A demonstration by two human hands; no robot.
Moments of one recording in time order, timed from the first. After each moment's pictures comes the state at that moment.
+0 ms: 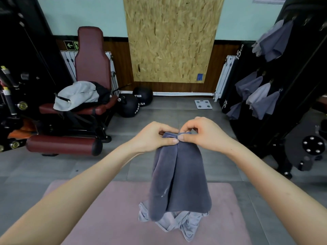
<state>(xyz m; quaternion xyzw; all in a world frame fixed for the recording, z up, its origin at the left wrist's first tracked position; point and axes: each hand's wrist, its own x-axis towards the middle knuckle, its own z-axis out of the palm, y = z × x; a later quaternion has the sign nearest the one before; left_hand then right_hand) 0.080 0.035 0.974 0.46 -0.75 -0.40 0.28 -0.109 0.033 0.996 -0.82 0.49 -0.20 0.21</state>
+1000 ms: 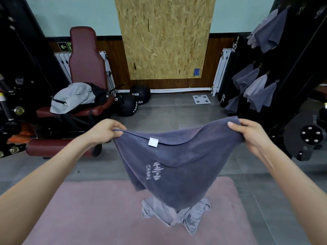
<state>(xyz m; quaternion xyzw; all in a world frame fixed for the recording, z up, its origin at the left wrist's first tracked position) 0.193 -0.009 0.949 0.64 -0.70 -0.26 0.16 -0.244 0.011 0.935 -0.45 0.55 -0.52 0.48</state>
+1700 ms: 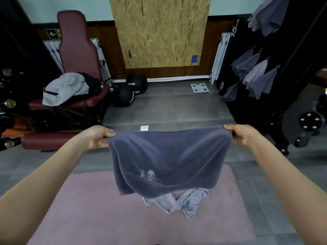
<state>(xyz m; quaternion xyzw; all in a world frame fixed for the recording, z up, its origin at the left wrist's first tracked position) 0.195 -0.014 0.905 0.67 -0.34 -0.60 0.26 -0.249 -0.014 0.892 -0.24 0.70 -0.39 0.55</state>
